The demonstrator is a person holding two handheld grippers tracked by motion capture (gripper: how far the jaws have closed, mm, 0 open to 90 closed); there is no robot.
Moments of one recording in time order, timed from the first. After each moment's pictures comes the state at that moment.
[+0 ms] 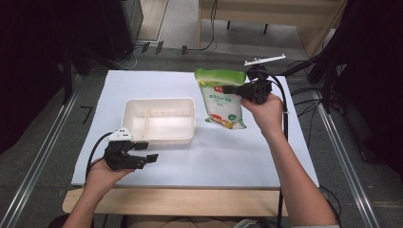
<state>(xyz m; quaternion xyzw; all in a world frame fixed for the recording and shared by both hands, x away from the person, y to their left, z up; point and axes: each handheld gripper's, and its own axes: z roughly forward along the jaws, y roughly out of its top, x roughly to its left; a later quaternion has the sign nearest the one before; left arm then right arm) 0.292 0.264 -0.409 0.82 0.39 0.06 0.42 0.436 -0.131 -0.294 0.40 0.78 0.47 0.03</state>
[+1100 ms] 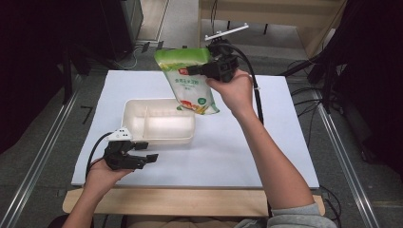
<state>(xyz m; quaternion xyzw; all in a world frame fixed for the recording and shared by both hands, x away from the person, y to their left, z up) 0.292 0.264 -0.409 0.82 0.39 0.06 0.43 0.445 -0.038 -0.230 0.34 0.81 0.48 0.02</state>
